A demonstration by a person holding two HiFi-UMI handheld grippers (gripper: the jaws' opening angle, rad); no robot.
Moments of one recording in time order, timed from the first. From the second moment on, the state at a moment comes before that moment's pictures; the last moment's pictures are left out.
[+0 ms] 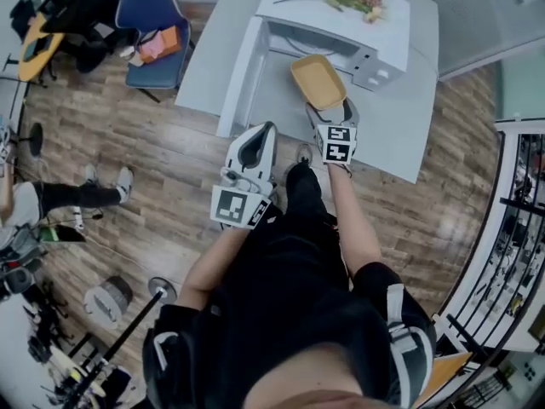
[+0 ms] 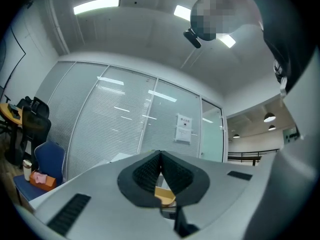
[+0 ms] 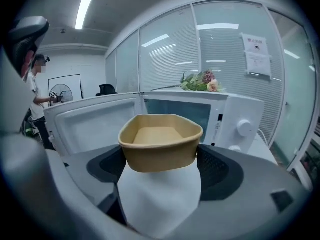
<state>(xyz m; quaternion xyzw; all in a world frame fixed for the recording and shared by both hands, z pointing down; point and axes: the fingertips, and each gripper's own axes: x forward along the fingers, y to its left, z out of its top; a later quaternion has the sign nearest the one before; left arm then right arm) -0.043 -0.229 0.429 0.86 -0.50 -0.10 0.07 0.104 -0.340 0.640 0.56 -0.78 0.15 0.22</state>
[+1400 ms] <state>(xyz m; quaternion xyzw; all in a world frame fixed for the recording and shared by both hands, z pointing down) -0.004 -0.372 0.494 0.84 -0.52 -0.08 0.11 0.127 -0.582 0.771 0.58 -0.75 0.20 0.24</state>
